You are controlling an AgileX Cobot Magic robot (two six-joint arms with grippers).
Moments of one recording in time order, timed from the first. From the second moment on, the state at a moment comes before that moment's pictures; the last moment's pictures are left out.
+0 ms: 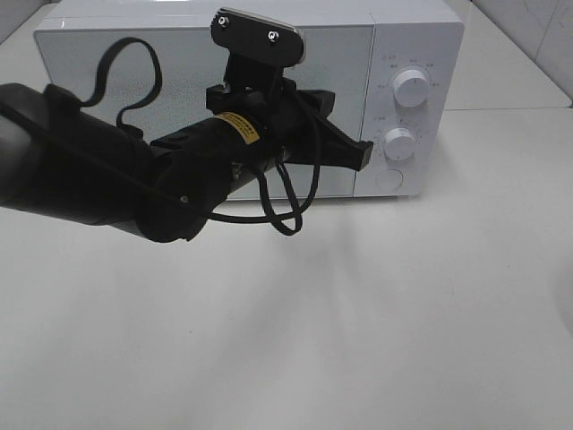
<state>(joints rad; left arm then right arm) -0.86 1.93 -1.03 -0.32 -0.64 0.25 0.04 0.00 -0.50 -0.05 0.97 -0.01</state>
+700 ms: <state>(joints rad) -0.87 1.53 -1.00 -0.33 0.44 0.18 0.04 0.00 -0.50 -0.05 0.97 -0.01</state>
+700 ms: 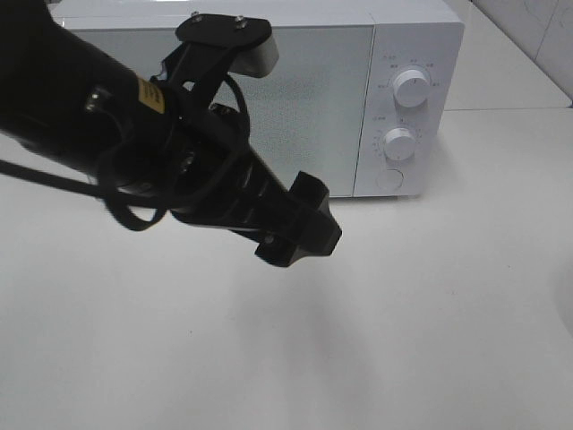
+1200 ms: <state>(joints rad) -0.65 1.32 -1.00 -0.12 0.85 -0.10 0.04 0.00 -0.50 -0.05 0.97 -0.01</state>
